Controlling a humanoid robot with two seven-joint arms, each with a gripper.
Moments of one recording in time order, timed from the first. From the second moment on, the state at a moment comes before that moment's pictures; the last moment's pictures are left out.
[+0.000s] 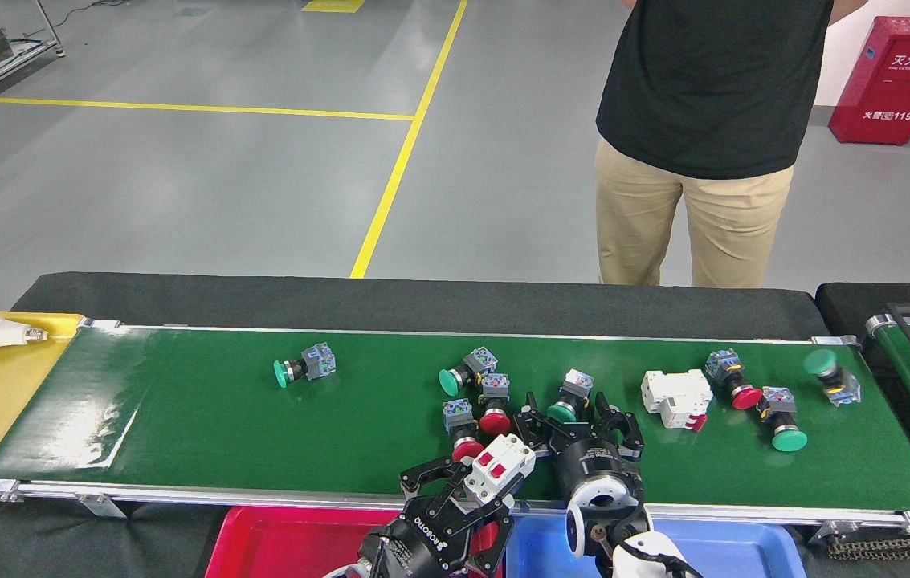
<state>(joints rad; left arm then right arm) -0.06 -0.02 -0.42 -1.55 -1.64 -0.37 0.04 -0.29 0.09 0.38 -1.27 1.30 0.33 0.21</state>
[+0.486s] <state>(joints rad) 0.01 -0.02 -0.25 -1.57 -1.61 -0.49 0.05 -0.29 -0.06 0.35 -1.49 1.29 0.27 0.27</state>
